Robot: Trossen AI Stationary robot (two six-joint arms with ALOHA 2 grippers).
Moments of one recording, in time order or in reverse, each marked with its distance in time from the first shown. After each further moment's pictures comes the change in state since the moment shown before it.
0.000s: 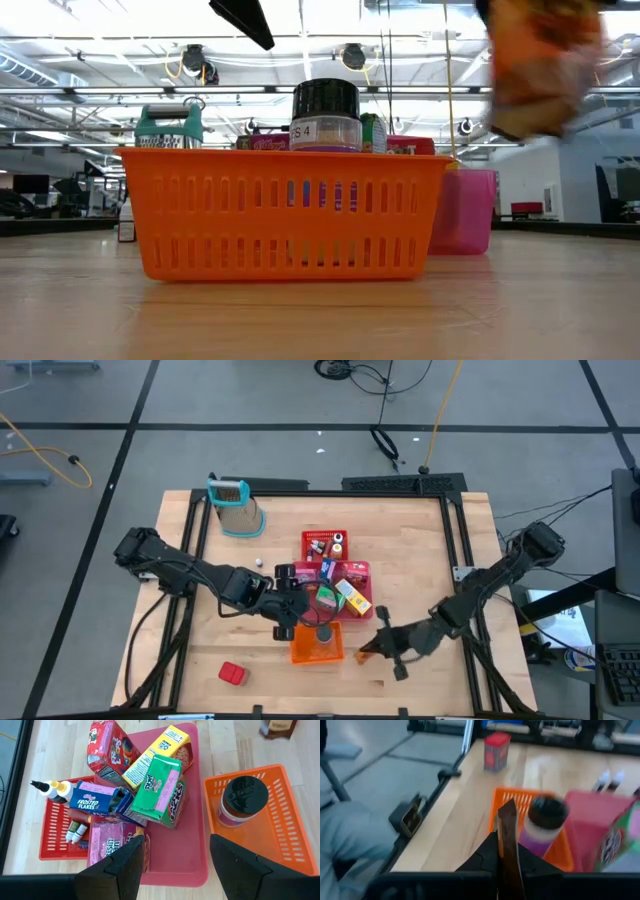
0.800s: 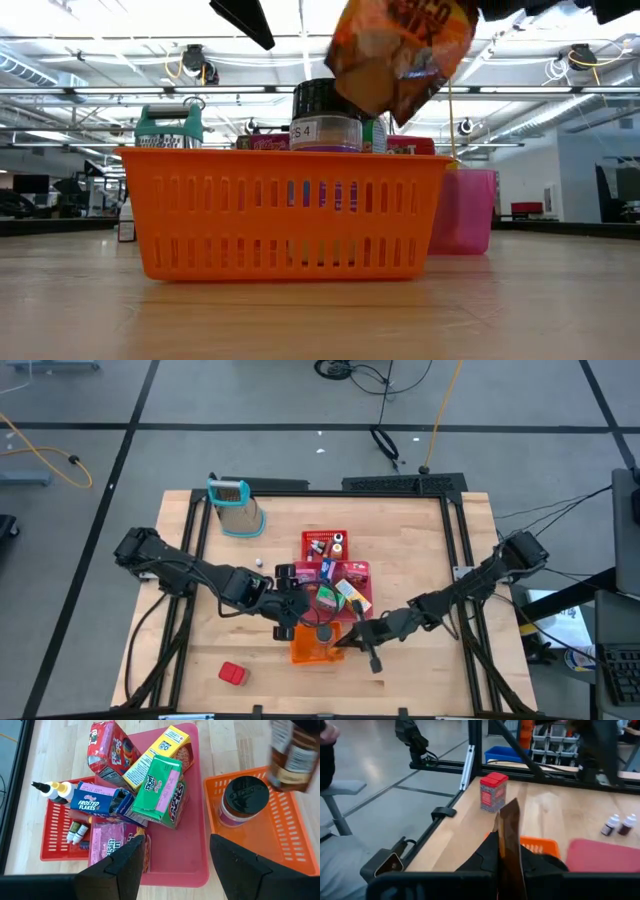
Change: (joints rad) left arm 0.001 0.000 0.000 0.001 -0.002 0.006; right arm -0.171 0.190 0.032 0.390 -0.179 -0.129
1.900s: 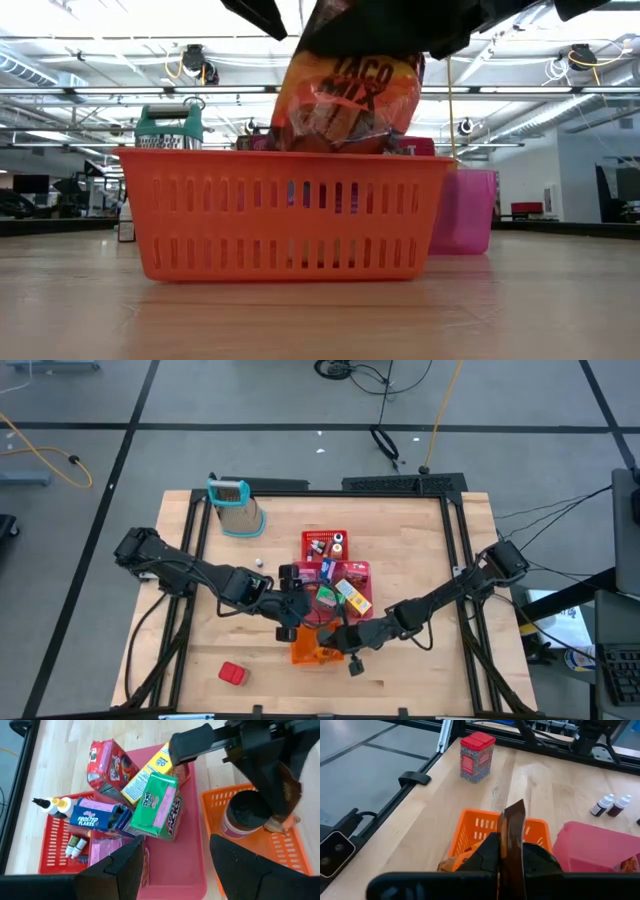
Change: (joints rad) left arm 0.000 0.000 0.000 0.063 0.001 0.038; right arm -0.027 0.182 0.214 -0.228 0.041 -0.059
